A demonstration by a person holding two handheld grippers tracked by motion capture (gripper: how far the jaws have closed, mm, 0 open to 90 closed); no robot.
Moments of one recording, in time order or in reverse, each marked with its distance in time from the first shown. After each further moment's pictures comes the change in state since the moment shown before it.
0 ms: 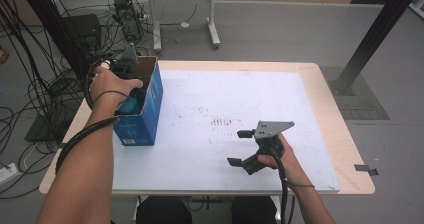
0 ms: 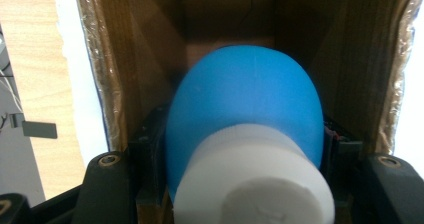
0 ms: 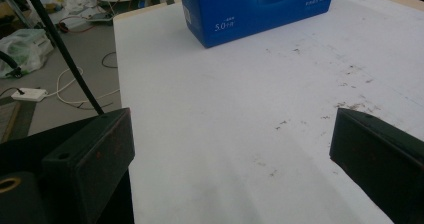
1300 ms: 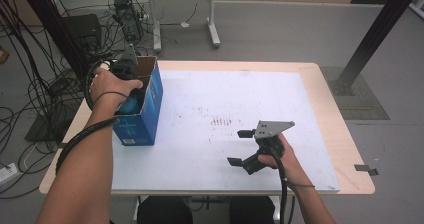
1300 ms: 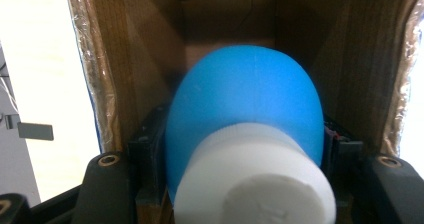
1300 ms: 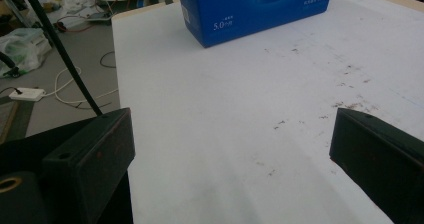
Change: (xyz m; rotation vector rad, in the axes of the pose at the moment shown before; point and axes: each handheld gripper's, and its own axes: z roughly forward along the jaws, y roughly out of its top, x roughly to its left) left arm 0.003 -0.001 0.002 -0.003 -0.008 -0.008; right arm 0.001 0.001 0.000 0.000 -0.004 0.000
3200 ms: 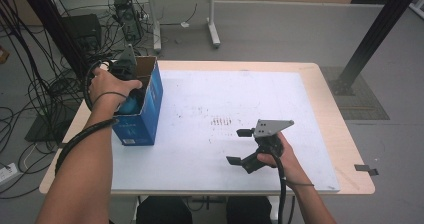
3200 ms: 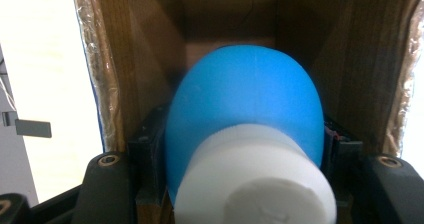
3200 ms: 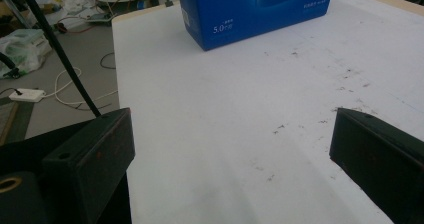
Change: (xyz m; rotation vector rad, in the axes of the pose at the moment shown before) left arm 0.003 -0.002 -0.001 0.001 -0.006 -0.008; right arm 0.000 0.002 0.001 -0.003 -0.001 -0.002
